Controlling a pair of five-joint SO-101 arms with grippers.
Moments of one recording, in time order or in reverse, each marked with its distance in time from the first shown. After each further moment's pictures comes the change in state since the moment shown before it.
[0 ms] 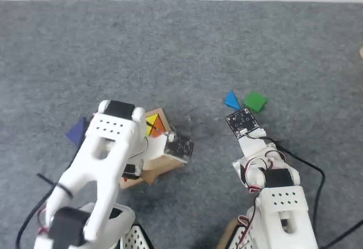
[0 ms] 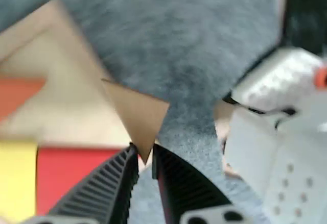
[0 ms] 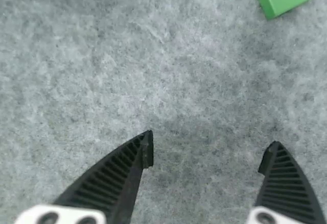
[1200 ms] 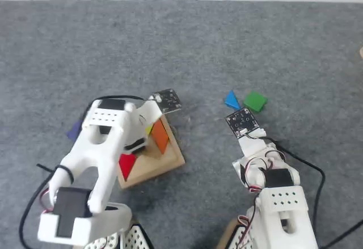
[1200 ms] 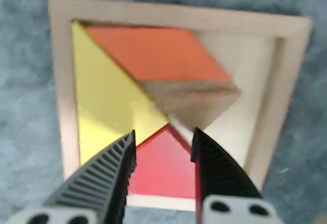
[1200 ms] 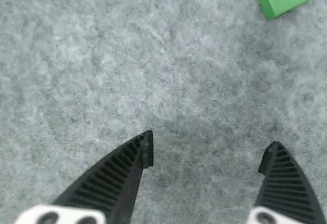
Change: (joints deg) left arm -8.2 11.3 1.7 -32.2 28.1; right arm 0.0 0.0 0.0 0.0 0.0
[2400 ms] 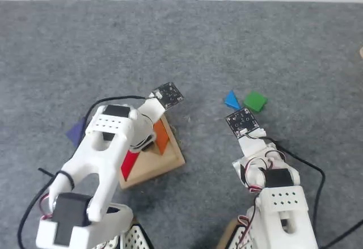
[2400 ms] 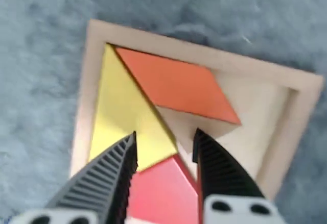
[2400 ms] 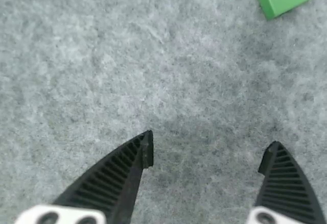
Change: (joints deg) left arm 3.1 -2.5 4.3 -8.8 11.9; right arm 0.3 0.0 0.0 0.0 0.0
